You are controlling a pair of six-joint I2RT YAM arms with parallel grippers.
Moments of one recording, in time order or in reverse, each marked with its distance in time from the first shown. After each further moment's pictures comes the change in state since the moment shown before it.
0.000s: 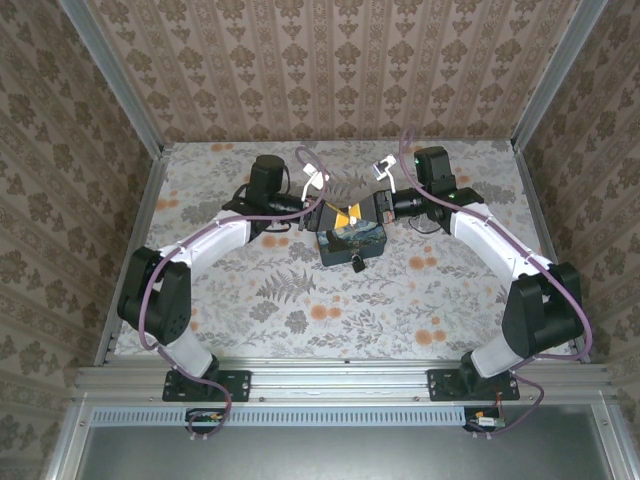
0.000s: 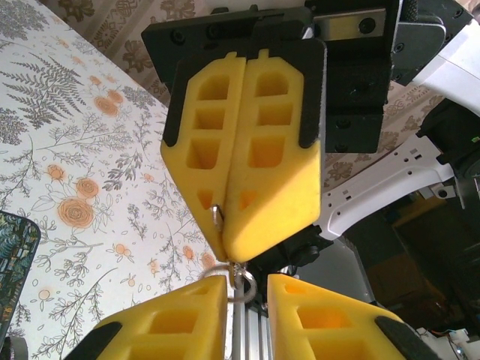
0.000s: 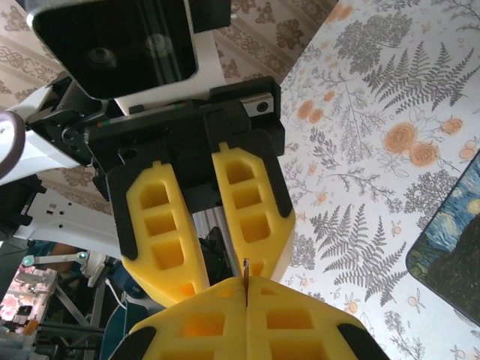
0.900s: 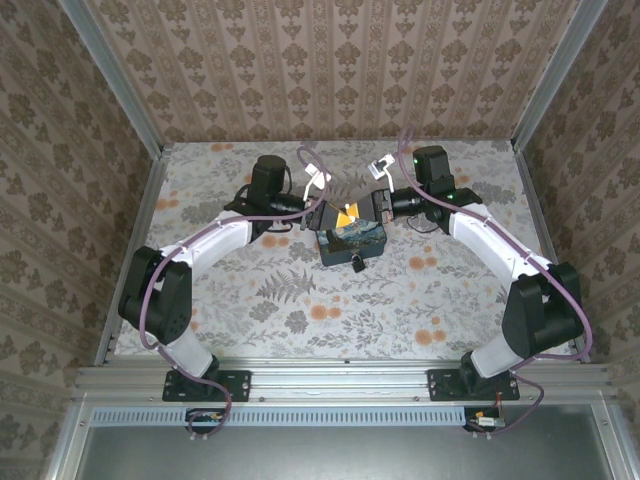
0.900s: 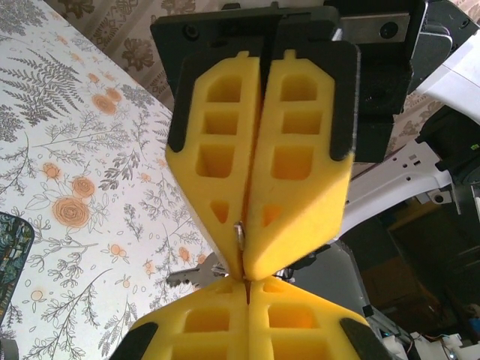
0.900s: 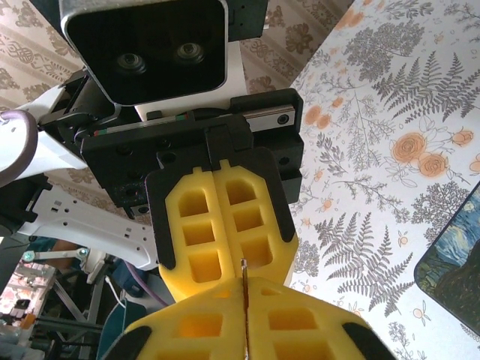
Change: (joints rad) left arm -0.010 0.004 -0.002 0.040 -0.010 -0.047; right arm 0.012 0.000 -0.002 0.037 -0.003 0.009
